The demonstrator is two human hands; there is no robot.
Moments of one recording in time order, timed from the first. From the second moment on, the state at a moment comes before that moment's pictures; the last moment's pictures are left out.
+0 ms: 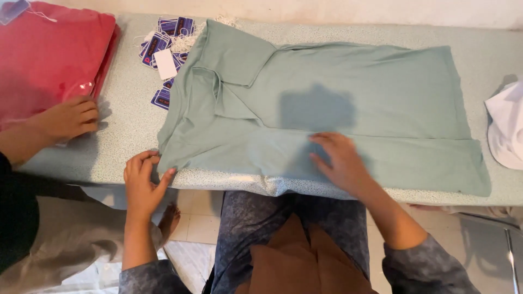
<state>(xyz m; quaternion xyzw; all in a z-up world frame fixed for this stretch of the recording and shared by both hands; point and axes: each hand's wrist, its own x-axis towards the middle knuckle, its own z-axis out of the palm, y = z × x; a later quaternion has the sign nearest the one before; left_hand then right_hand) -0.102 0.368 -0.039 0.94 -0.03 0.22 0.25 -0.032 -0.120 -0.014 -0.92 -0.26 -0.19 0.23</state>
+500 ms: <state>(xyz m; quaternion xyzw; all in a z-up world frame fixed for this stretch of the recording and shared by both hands) -0.085 0.382 -0.019 0.93 0.06 0.16 0.34 0.121 0.037 -0.074 -0.93 -0.20 -0.18 0.25</state>
